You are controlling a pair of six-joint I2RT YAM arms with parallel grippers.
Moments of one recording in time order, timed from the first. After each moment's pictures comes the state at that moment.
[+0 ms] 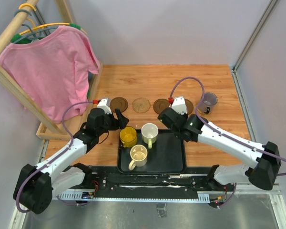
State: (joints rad) left arm -0.44 0.98 0.47 0.07 0.04 -0.52; right arm 1.00 1.25 1.09 -0.94 0.74 0.61
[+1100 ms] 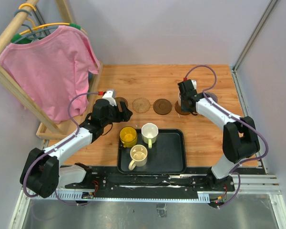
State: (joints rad) left arm -0.44 1.19 0.62 0.13 0.05 -0.46; right arm 0.40 1.62 1.16 -0.52 0.36 0.33
